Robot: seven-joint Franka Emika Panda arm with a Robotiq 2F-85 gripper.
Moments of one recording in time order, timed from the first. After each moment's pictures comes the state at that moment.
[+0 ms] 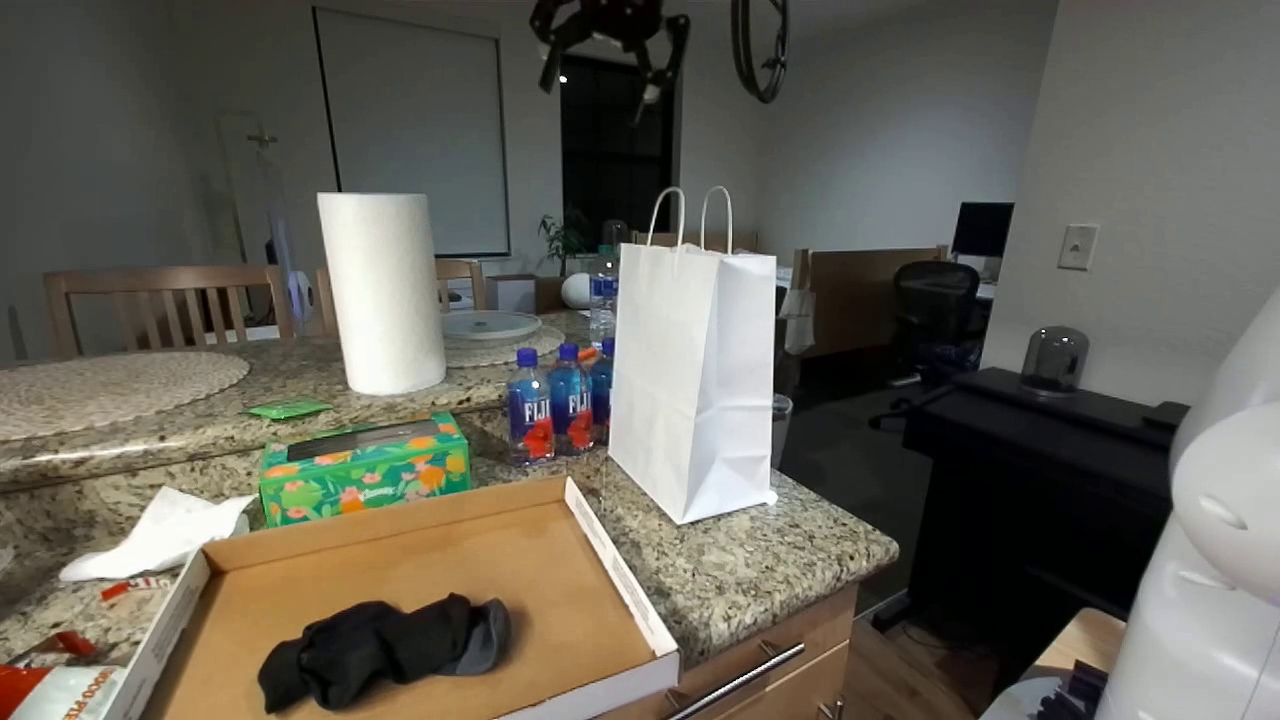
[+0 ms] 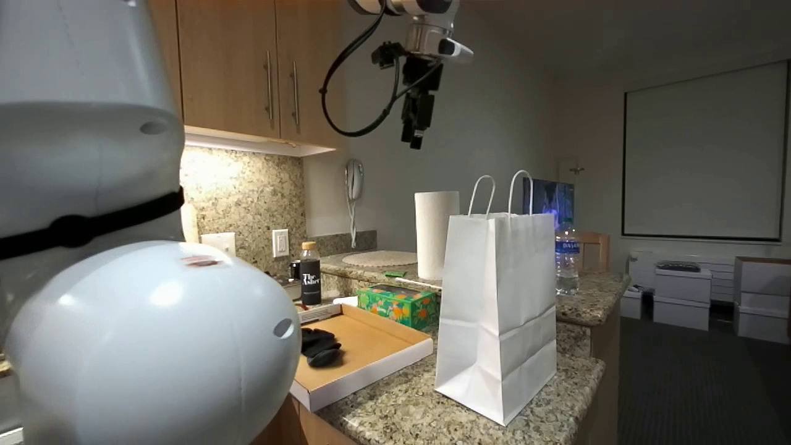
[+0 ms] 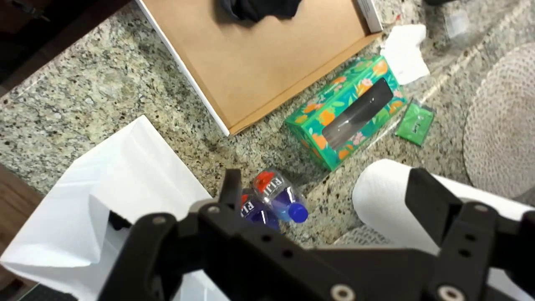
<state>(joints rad) 0.01 -0.20 0.09 -1.68 0.32 1.65 0.83</state>
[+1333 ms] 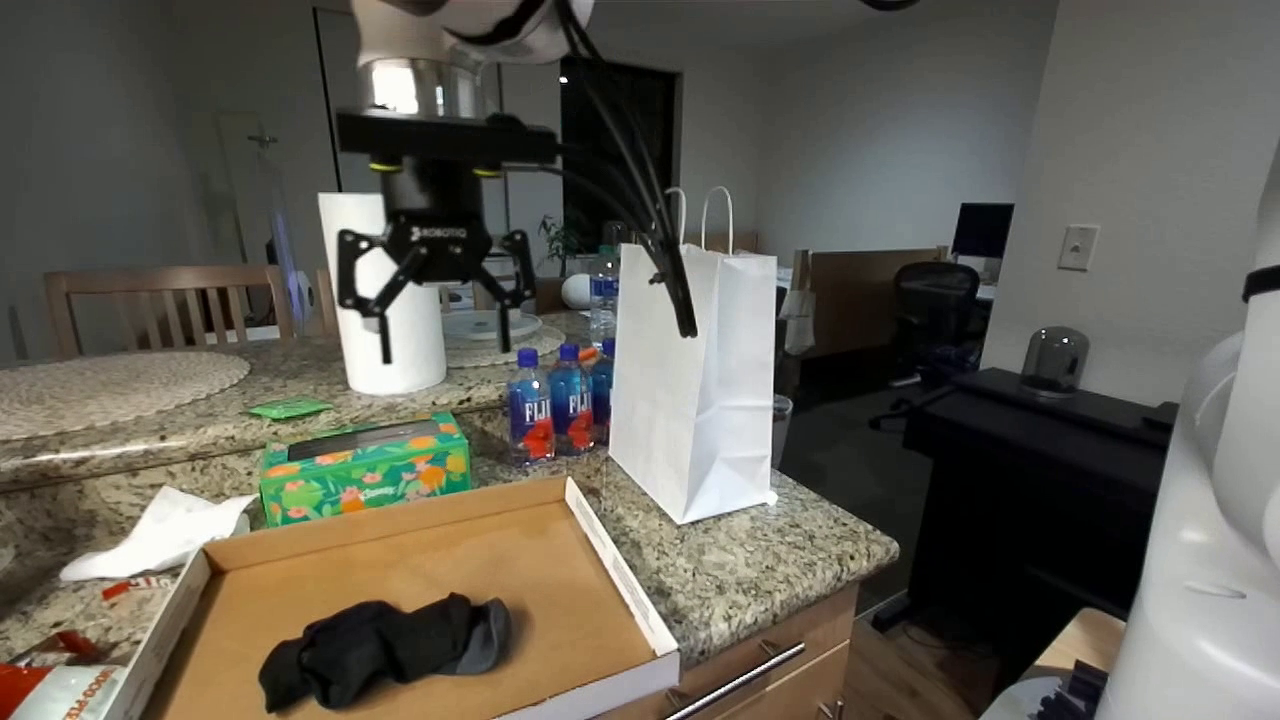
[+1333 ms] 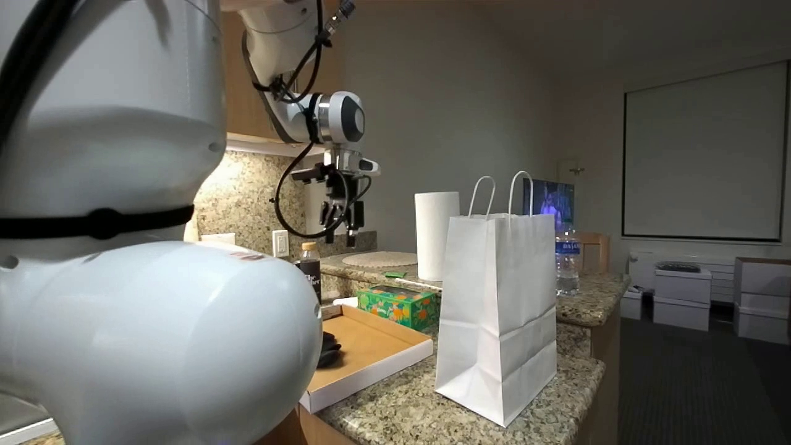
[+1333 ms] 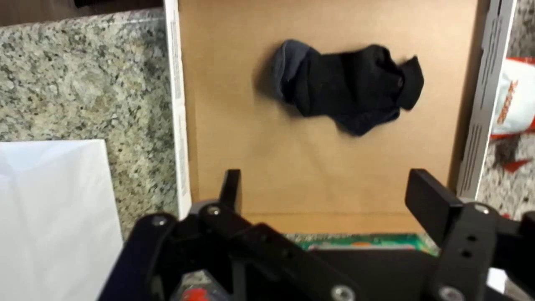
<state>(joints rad) 0.26 0.03 0.30 -1.89 0.05 1.86 0.74</state>
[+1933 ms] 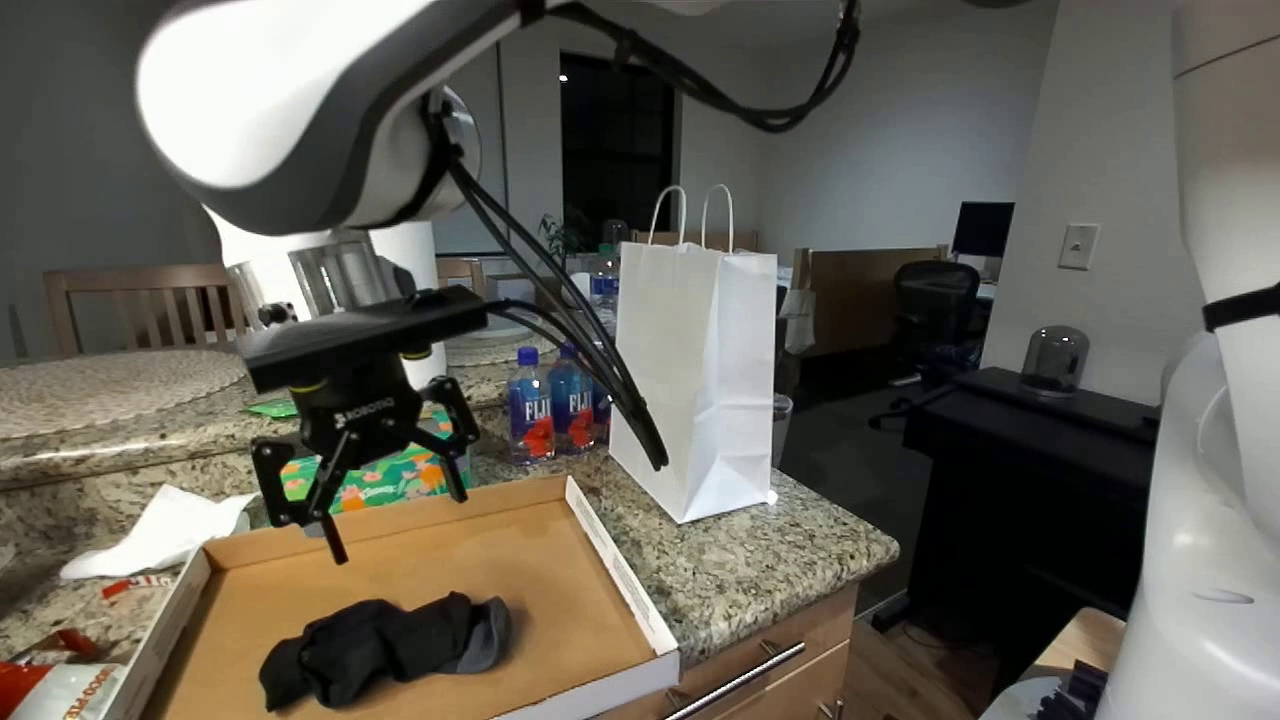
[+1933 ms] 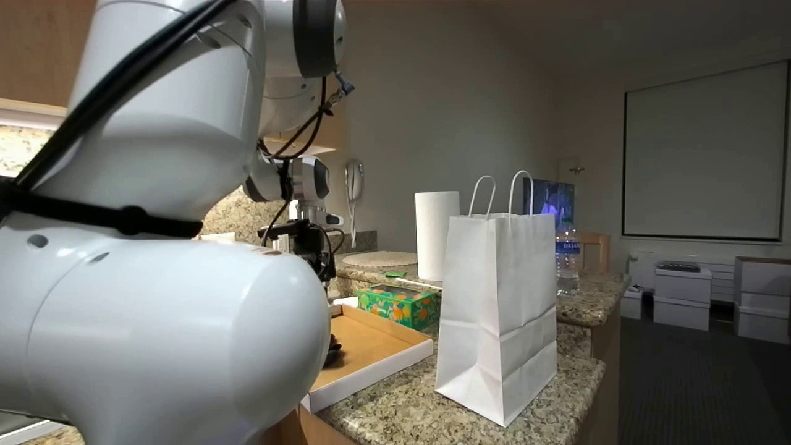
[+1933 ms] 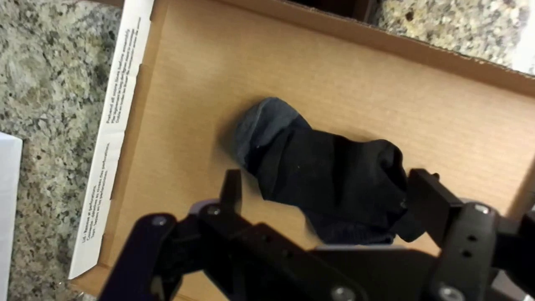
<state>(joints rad) 0.42 0.27 0.33 -1.89 -0.11 1.92 0.71</state>
